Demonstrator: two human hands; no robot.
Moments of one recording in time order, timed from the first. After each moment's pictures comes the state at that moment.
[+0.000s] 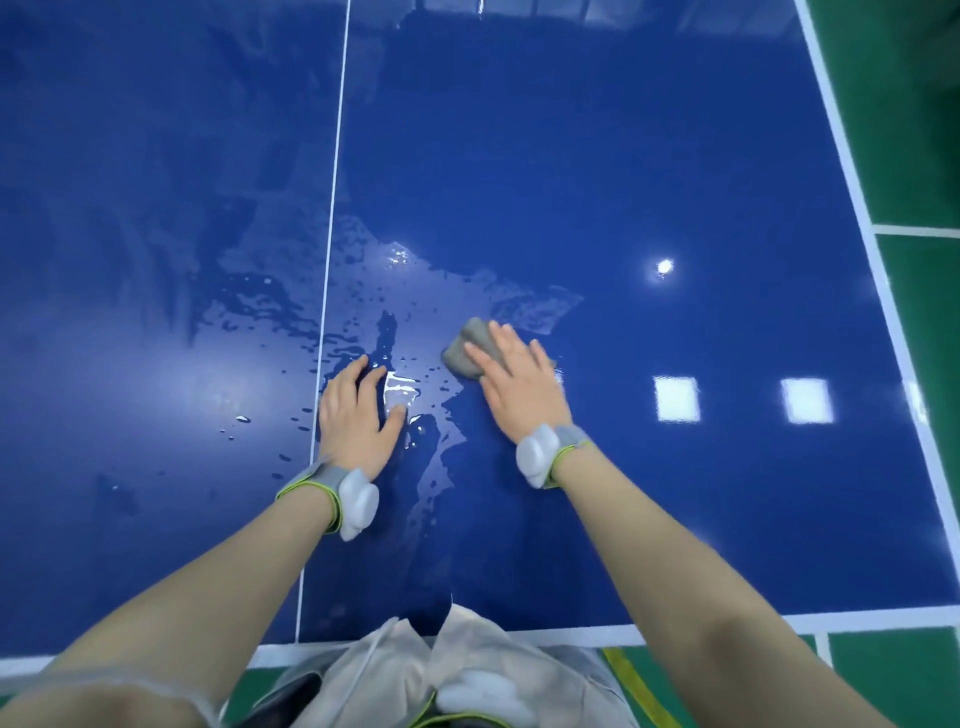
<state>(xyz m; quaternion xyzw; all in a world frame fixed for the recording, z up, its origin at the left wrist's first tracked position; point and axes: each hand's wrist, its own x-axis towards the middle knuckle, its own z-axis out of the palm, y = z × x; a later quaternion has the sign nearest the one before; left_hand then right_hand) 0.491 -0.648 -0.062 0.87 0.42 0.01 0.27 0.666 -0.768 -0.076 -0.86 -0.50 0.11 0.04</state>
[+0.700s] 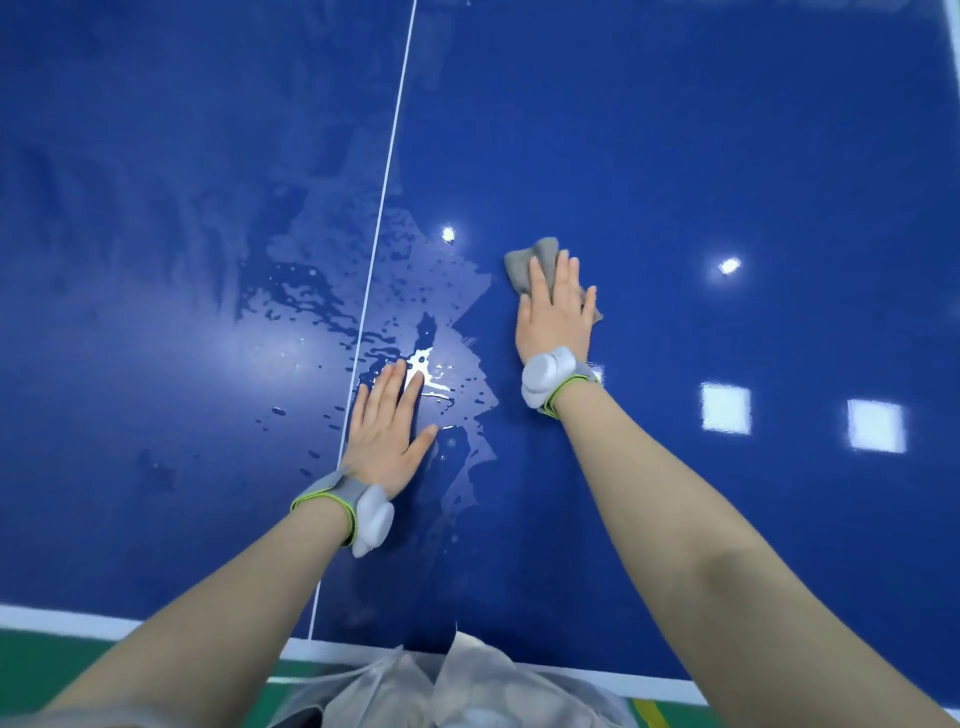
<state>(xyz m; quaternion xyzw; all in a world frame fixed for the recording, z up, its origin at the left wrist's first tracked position) 0.481 -0.647 -0.073 0.90 0.36 -0.09 0.21 0.706 -0.684 -0.077 -0.92 -0.36 0.13 0.06</state>
